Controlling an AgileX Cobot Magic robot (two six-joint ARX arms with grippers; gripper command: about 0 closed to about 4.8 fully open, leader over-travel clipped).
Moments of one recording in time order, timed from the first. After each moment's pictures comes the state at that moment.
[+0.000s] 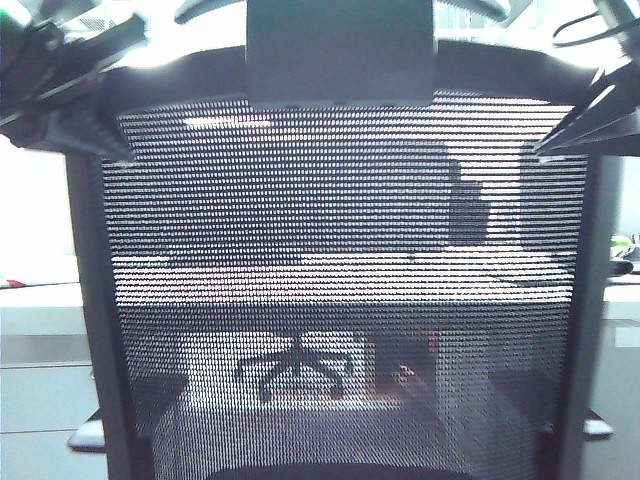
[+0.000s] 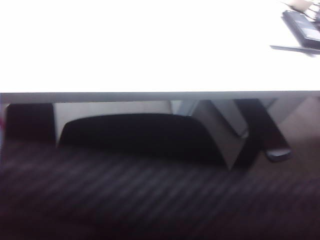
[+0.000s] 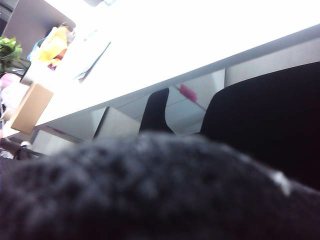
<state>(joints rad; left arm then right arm) -0.39 1.01 0.56 0.10 -0.07 -0.28 0.07 1.04 0.52 0.19 -0.56 0.60</state>
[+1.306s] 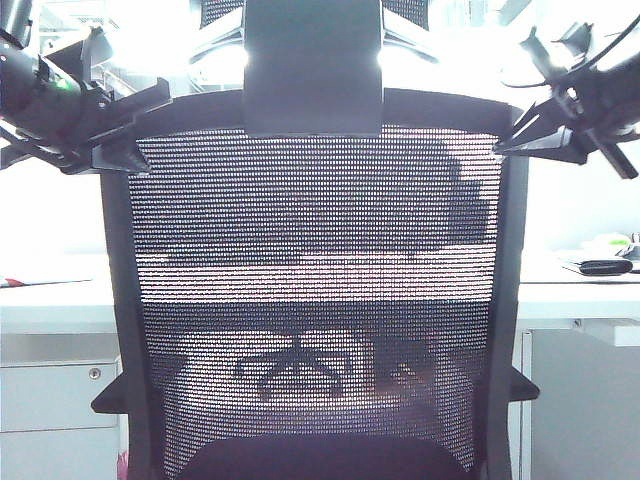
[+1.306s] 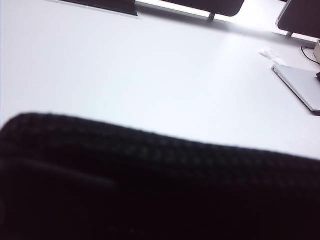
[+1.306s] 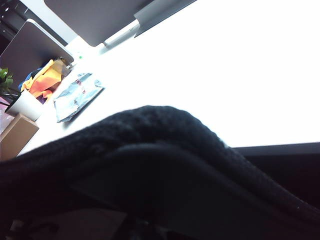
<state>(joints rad) -0.23 1.40 0.70 0.49 0.02 -0.24 0.07 1.44 0.76 0.48 -0.51 0.56</state>
